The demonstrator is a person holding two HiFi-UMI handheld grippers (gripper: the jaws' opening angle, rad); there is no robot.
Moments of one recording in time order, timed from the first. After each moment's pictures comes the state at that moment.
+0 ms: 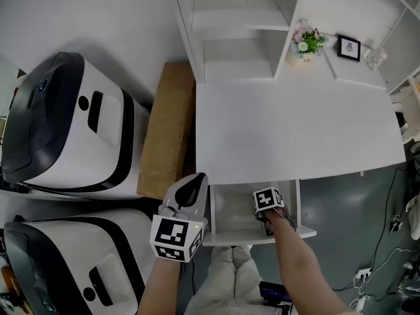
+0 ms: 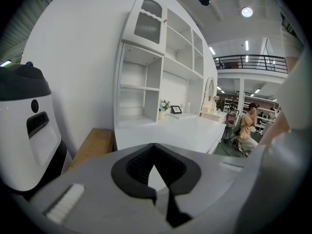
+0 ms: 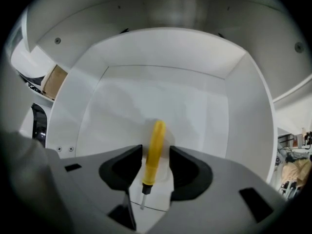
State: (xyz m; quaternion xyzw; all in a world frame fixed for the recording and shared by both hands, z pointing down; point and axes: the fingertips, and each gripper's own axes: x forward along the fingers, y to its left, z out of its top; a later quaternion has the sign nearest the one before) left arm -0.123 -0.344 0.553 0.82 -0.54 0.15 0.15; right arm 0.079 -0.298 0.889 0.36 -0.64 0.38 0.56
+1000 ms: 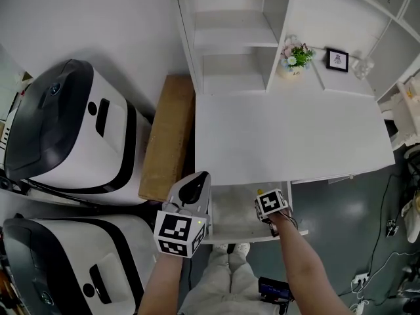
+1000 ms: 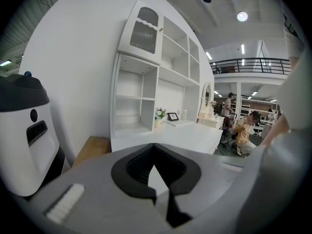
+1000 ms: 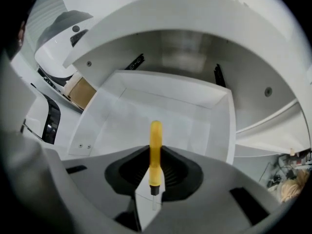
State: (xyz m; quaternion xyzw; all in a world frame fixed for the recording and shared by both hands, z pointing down) left arm -0.108 -0.338 0.515 0.83 -0.53 0.13 0.13; right arm 0.078 -0.313 0.811 0.35 -0.71 0.33 0.52
